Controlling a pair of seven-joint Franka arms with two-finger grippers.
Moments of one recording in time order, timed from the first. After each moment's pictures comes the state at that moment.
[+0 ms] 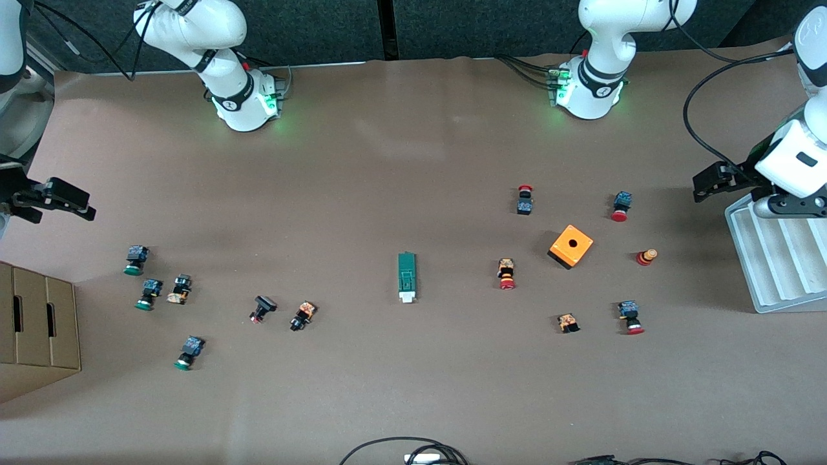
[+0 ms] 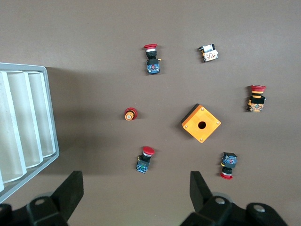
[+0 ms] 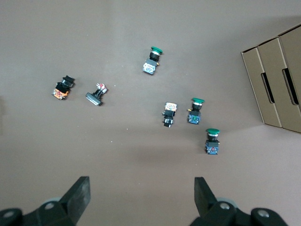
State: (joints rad) left arm -0.02 -0.04 0.01 -1.72 0.04 1.64 0.01; right arm -0.05 -0.04 -0.07 -1.67 0.02 1.67 -0.12
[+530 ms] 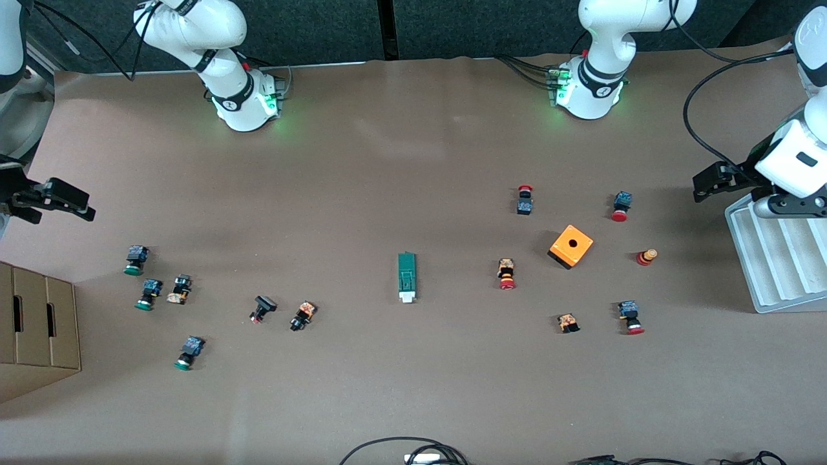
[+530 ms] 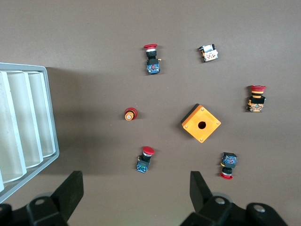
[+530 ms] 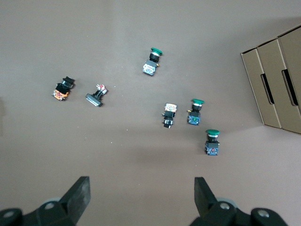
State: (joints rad) left arm -0.02 -0.04 0.01 -1.72 0.04 1.64 0.01; right arm -0.05 -0.04 -0.07 -1.67 0.02 1.68 -0.12
